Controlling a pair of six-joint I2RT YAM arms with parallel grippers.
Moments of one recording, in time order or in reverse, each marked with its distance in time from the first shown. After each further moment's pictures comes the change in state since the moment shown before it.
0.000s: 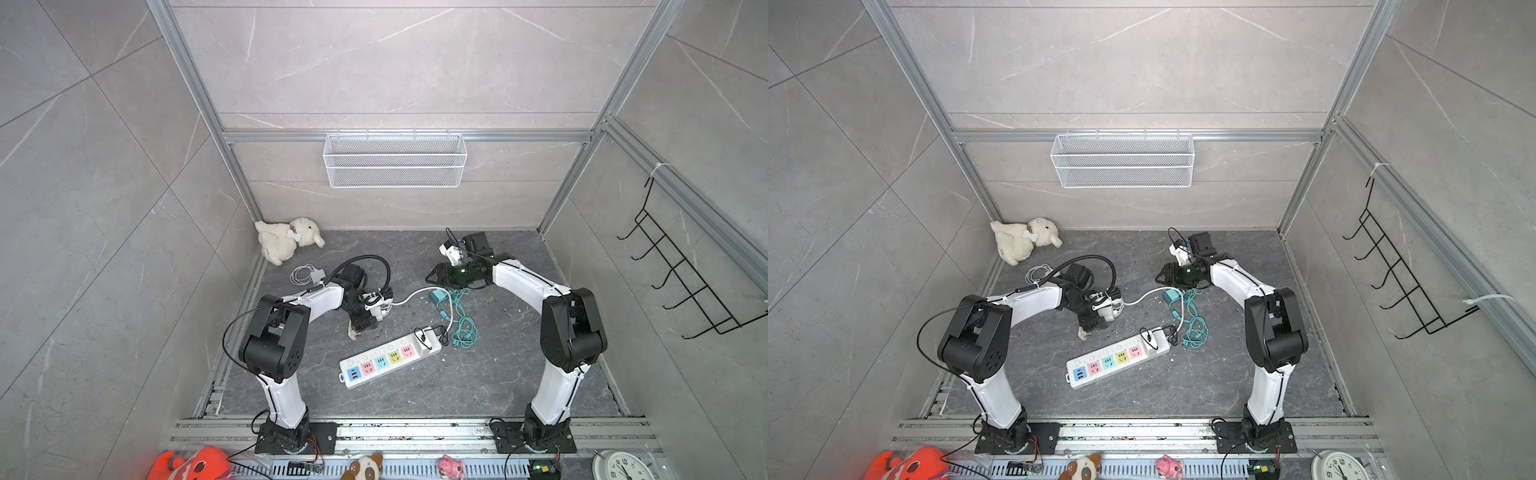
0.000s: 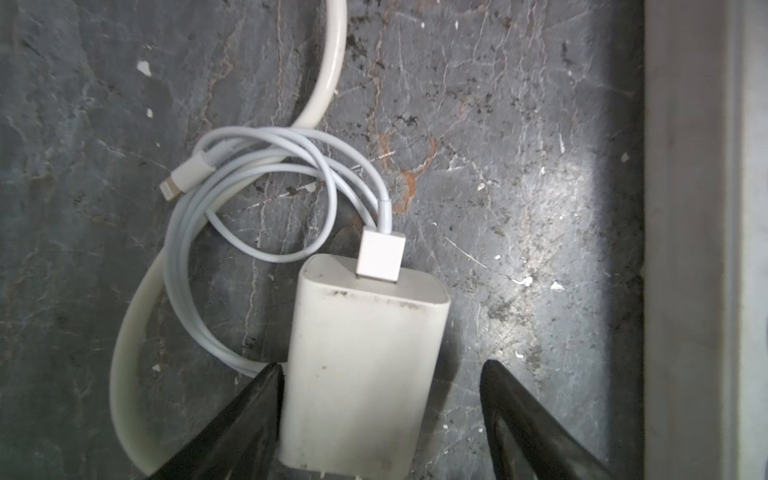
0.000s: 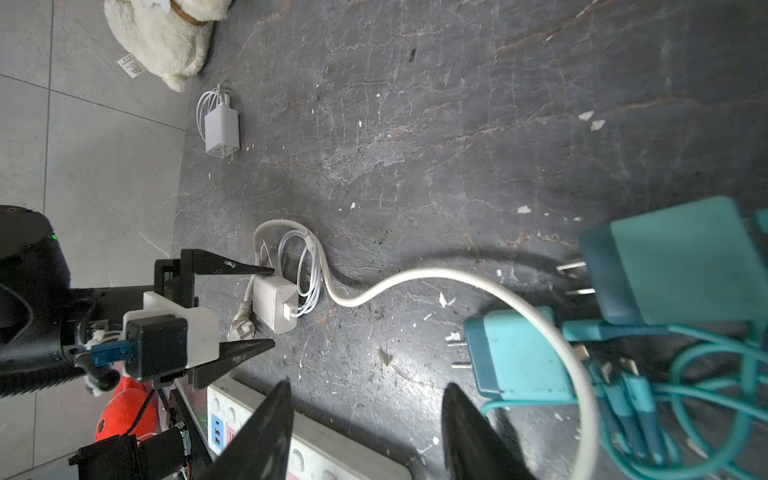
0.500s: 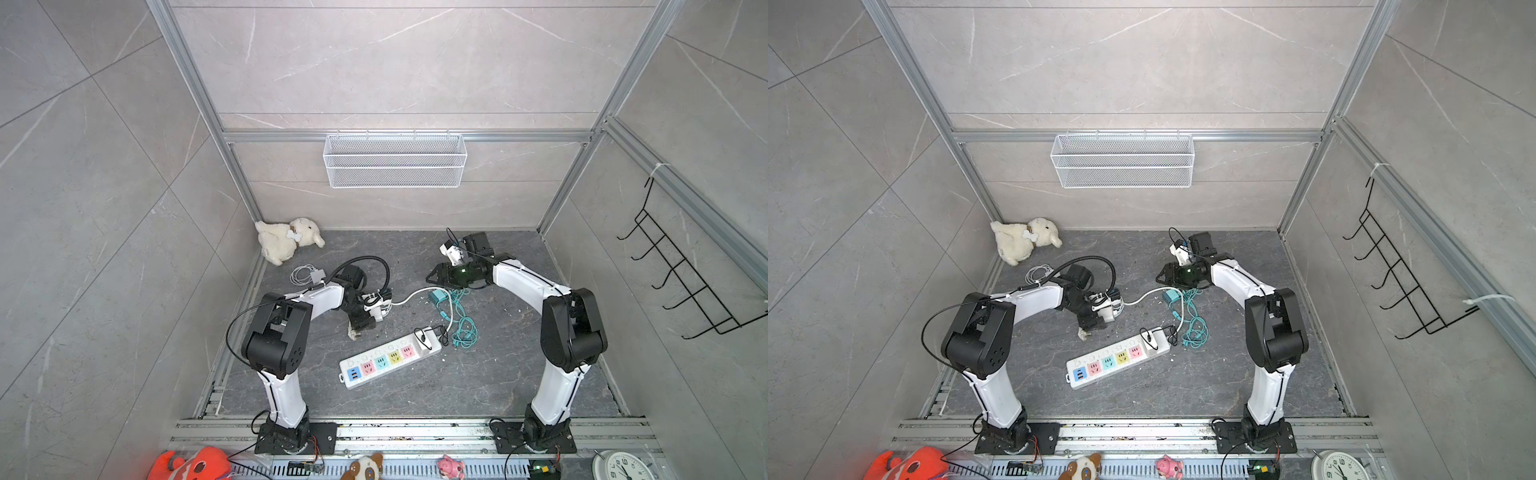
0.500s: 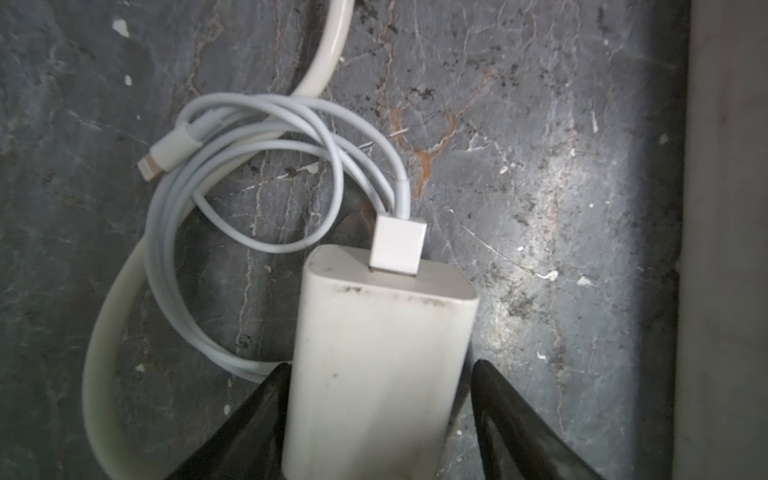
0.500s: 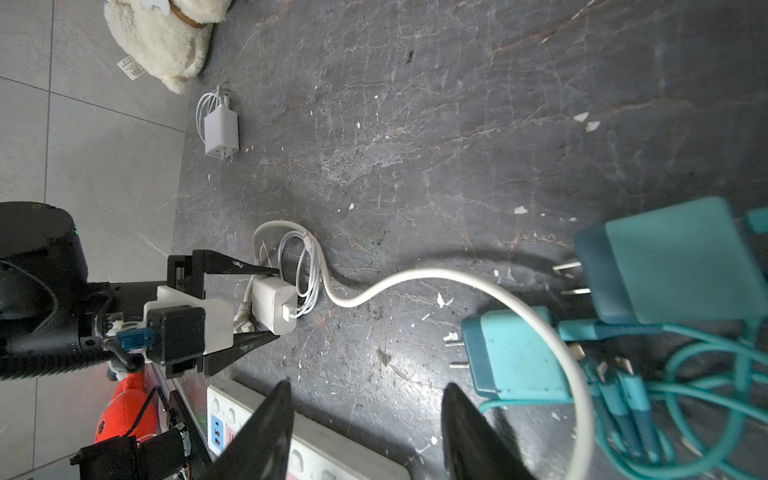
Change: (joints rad) left arm 0.005 0.023 0.005 0.003 -0.019 0.001; right arm -0.003 0.000 0.000 0.000 0.000 0.000
